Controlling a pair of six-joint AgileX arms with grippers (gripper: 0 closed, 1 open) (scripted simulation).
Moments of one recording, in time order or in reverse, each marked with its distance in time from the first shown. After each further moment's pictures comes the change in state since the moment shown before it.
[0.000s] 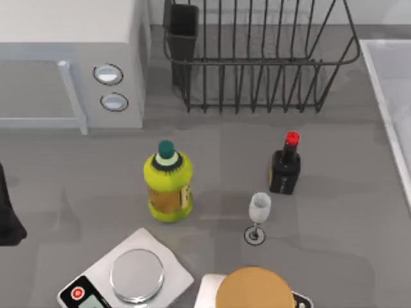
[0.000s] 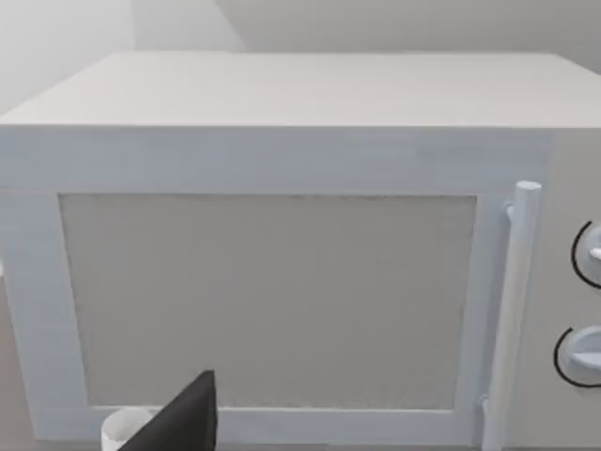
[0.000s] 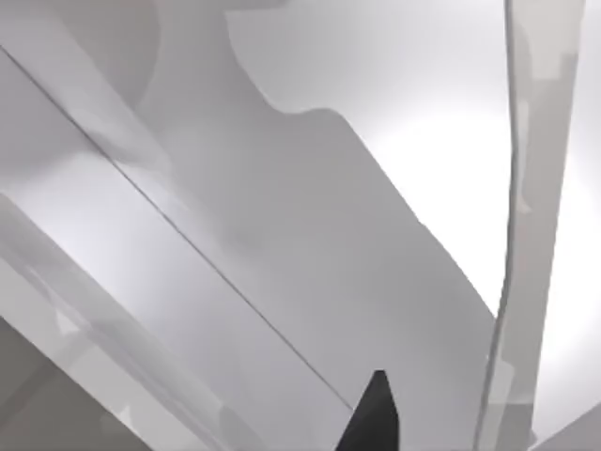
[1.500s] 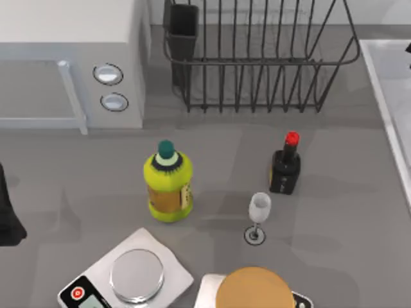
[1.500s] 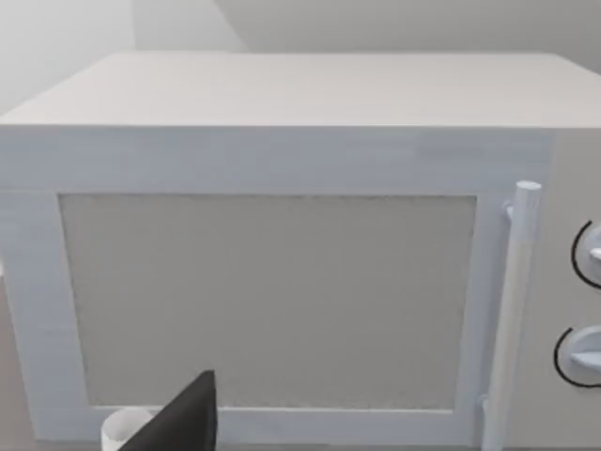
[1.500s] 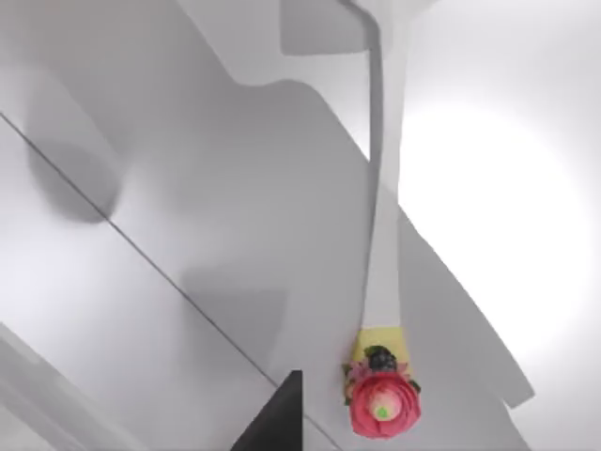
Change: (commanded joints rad) left arm 0.000 0.000 0.000 0.000 0.000 0.000; right arm -0.002 -0.108 -0.368 0.240 0.003 -0.004
